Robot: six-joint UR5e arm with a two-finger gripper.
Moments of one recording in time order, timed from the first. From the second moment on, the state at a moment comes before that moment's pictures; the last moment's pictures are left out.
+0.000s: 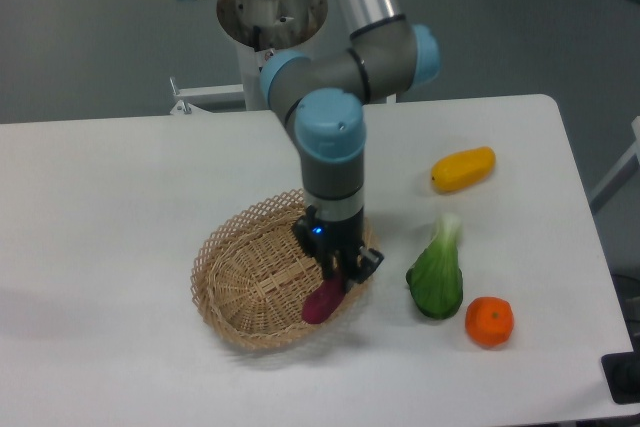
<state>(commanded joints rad) 2.46 -1.88 -1.66 -0.90 1.50 1.11</state>
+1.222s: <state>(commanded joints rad) 2.79 -1.77 -1.60 -1.17 1.44 1.64</state>
